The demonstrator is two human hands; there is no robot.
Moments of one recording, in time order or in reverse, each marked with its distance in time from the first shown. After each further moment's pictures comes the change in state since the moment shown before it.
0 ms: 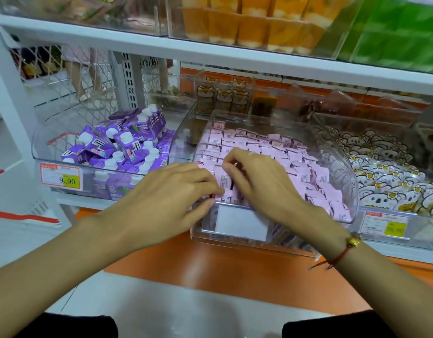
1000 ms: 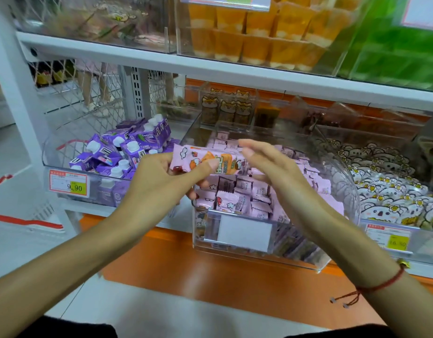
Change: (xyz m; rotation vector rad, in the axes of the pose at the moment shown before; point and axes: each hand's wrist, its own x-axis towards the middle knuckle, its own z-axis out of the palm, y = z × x) left_hand 0.011 0.009 -0.015 -1.076 0.416 -0.747; right_hand -0.007 -0.016 -0.036 0.894 -0.041 0.414
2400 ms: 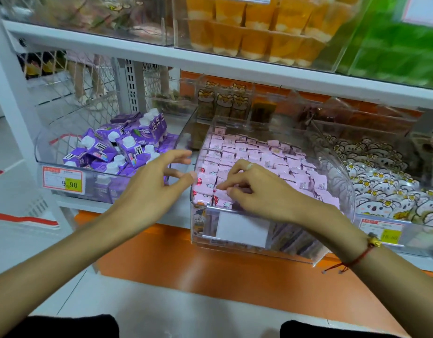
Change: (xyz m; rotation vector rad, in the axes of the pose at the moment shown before) left_hand 0.013 -0.029 -0.013 0.366 -0.112 0.069; right_hand 0.020 0.018 0.004 -0.814 -0.281 -0.122
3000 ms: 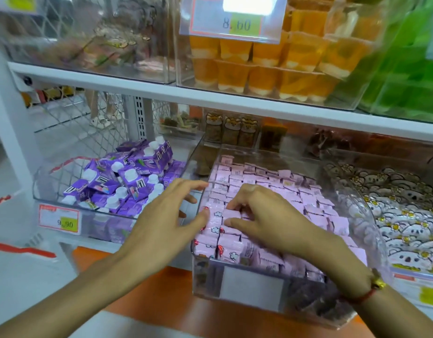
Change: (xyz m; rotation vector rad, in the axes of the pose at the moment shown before) left_hand 0.027 -0.013 0.013 0.131 0.043 0.161; right_hand 0.037 0.020 -0.006 -0.141 0.083 -0.042
